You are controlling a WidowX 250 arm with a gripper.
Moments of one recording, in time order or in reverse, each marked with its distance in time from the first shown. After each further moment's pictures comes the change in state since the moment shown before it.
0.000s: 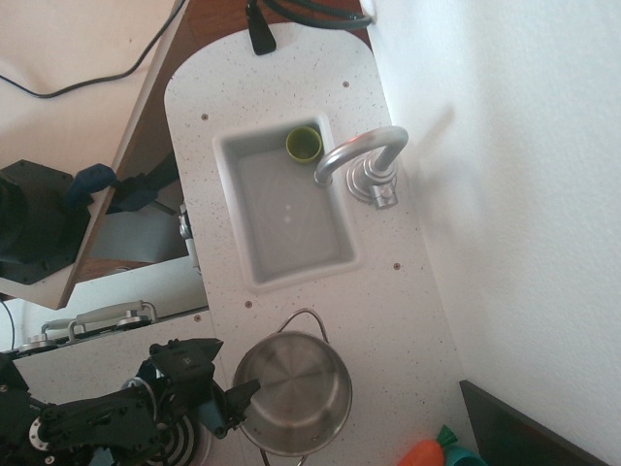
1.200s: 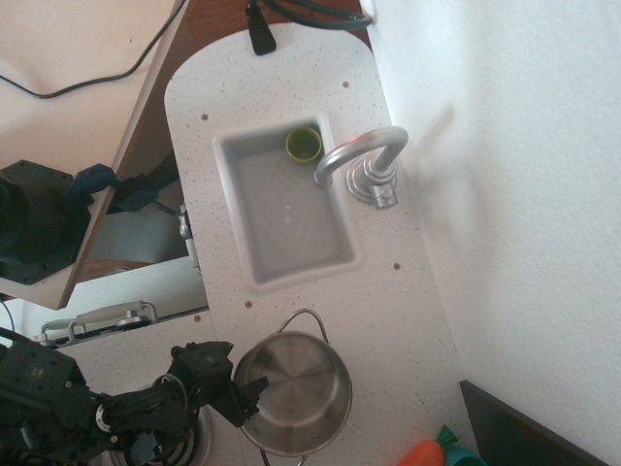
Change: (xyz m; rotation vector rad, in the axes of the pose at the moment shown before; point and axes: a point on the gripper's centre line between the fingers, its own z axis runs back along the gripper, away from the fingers) arm -0.021 0.010 -0.041 0.028 0.049 0.052
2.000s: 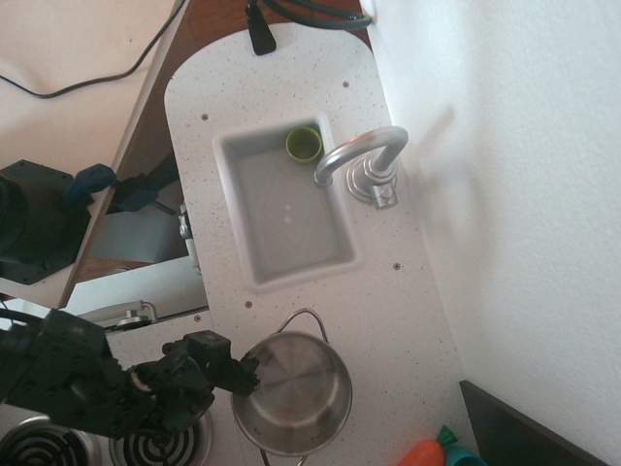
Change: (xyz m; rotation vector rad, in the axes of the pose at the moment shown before) arm -0.005 0.027 -0.013 0.204 0.147 0.183
